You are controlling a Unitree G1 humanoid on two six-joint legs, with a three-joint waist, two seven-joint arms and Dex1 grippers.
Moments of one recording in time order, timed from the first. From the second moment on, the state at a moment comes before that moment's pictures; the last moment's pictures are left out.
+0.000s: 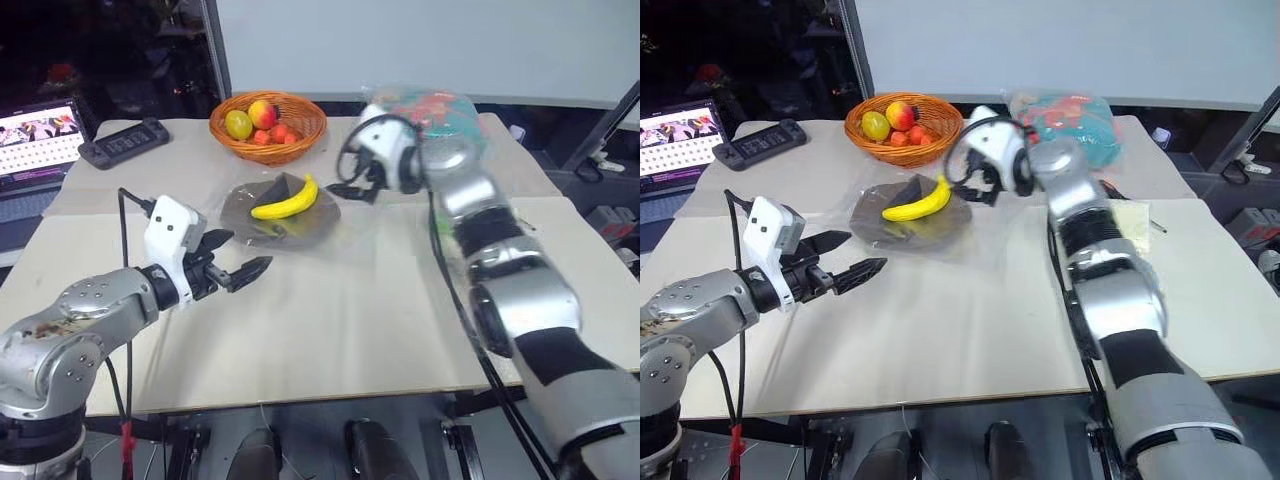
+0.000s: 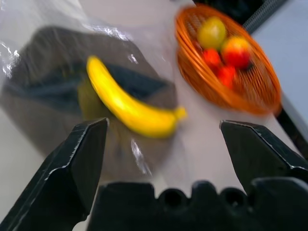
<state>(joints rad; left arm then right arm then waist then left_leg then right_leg) -0.29 0.74 0.27 -0.61 -0.85 1.01 -0.34 -1.37 -0.25 0.22 1.12 -0.21 -0.17 0.79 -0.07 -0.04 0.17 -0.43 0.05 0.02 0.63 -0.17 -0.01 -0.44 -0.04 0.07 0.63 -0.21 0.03</state>
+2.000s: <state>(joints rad) -1.24 0.41 -0.07 1.35 -0.04 -0.05 -0.57 -0.79 -0.22 0.05 0.24 0.13 0.60 0.75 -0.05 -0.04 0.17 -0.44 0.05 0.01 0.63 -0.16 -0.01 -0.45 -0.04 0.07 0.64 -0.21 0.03</state>
